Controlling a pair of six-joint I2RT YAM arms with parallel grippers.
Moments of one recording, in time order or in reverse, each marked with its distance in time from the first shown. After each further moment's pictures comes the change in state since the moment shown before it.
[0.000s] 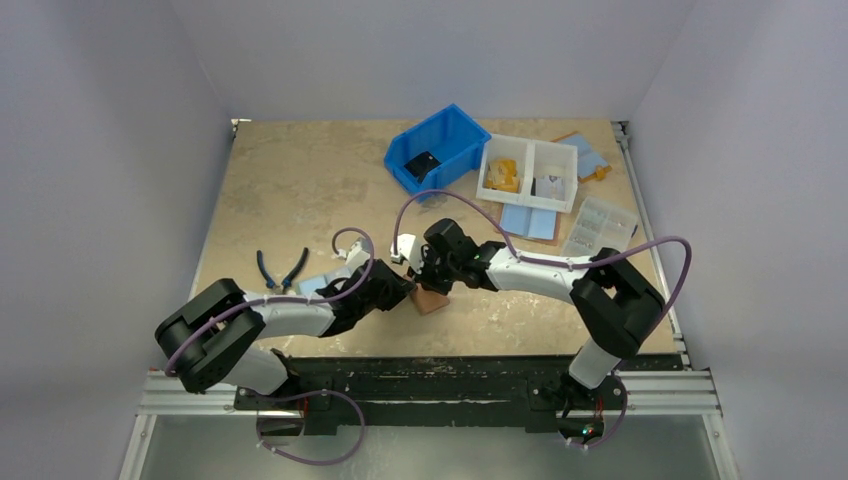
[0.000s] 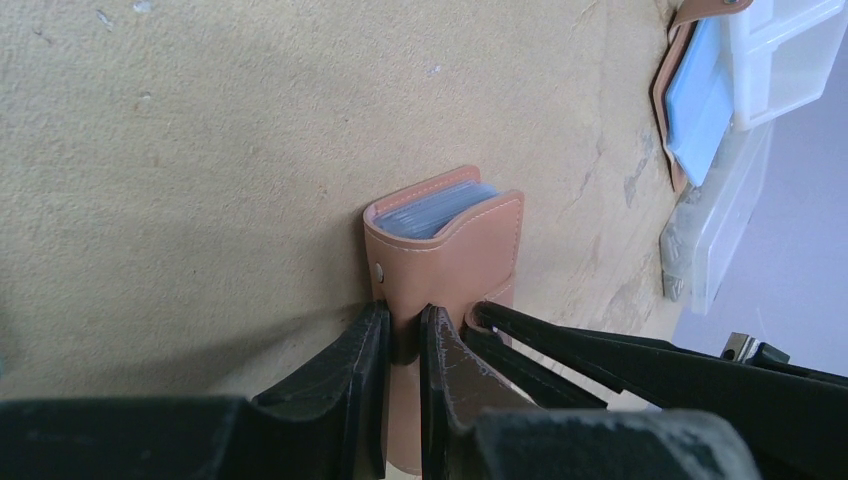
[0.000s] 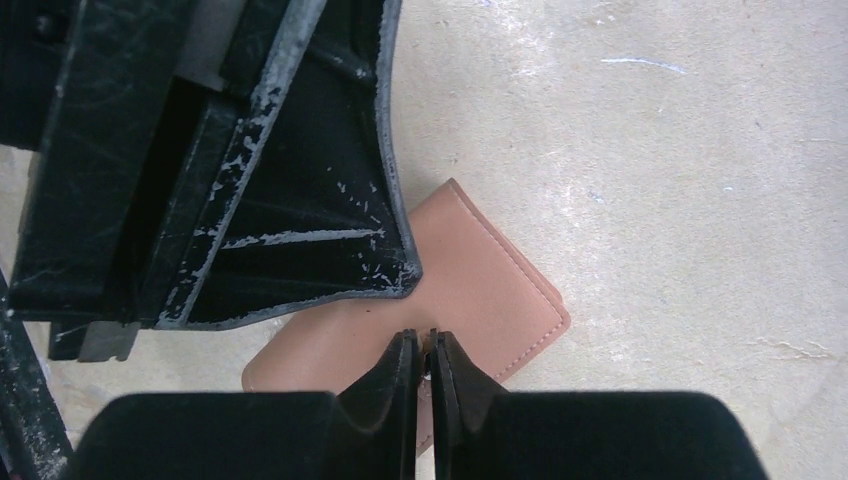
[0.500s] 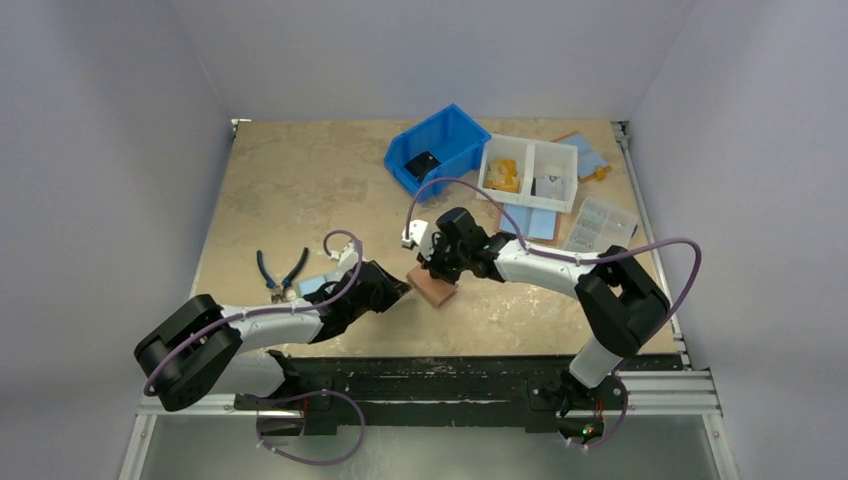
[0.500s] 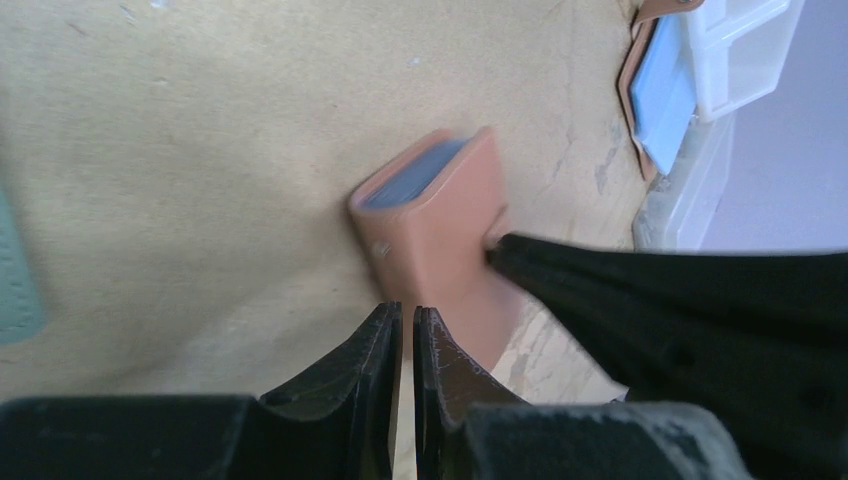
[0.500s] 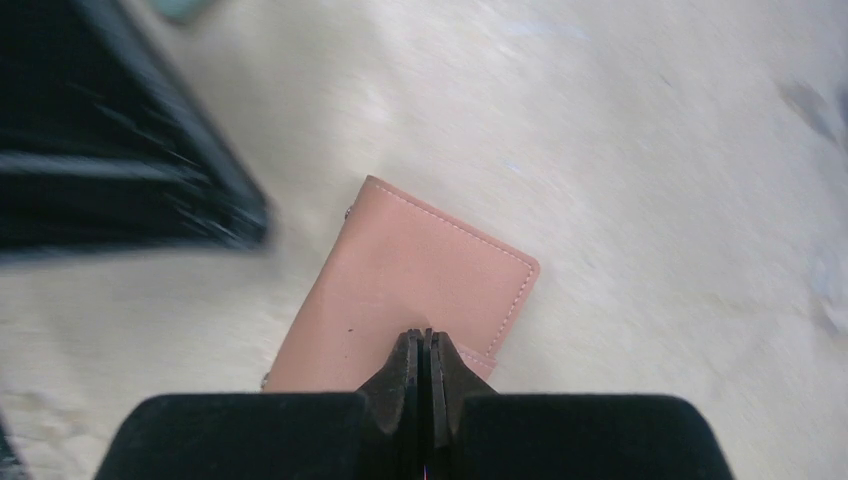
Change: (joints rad) left arm 0.010 -0.123 -0.043 -0.034 0.003 0.000; right arm -0.070 -0.016 0.005 0.009 -0.028 0.011
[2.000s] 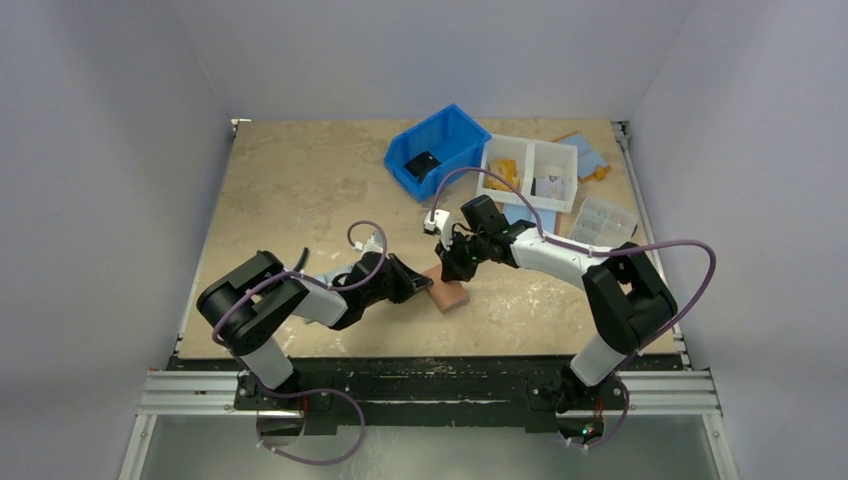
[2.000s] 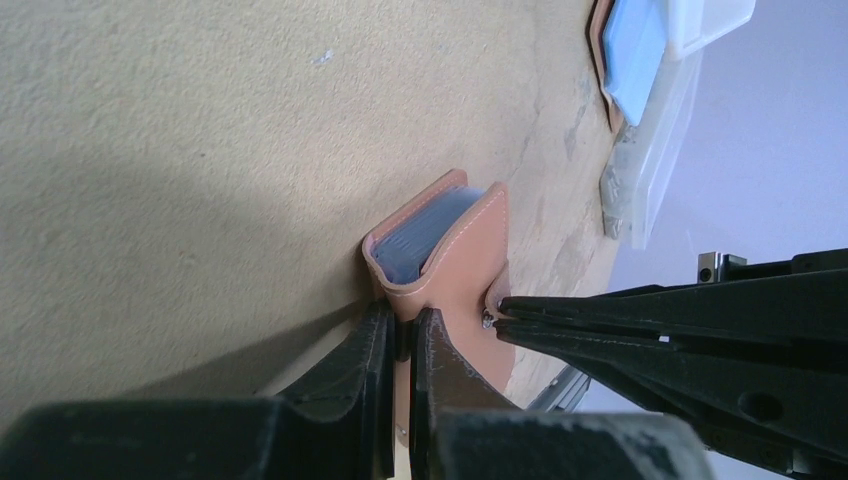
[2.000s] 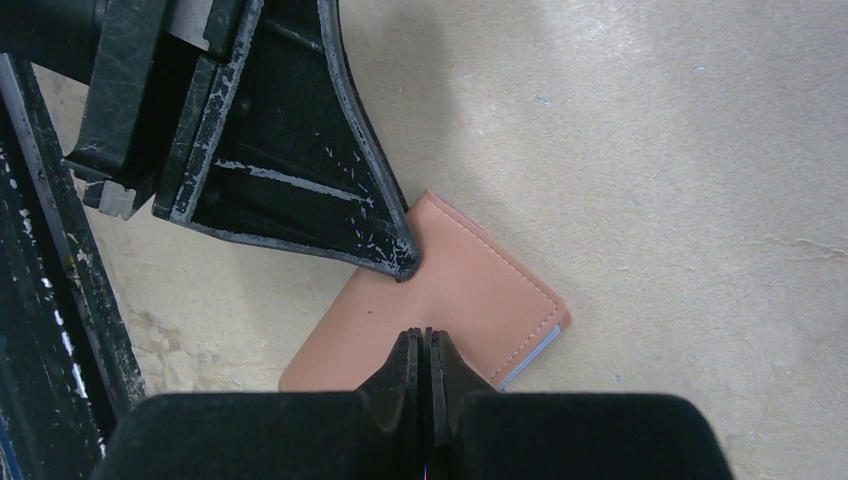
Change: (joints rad) left arm 0.074 0.365 0.045 0.420 0.248 0.039; right arm -0.162 -0.011 0.000 -0.115 -0.299 0.028
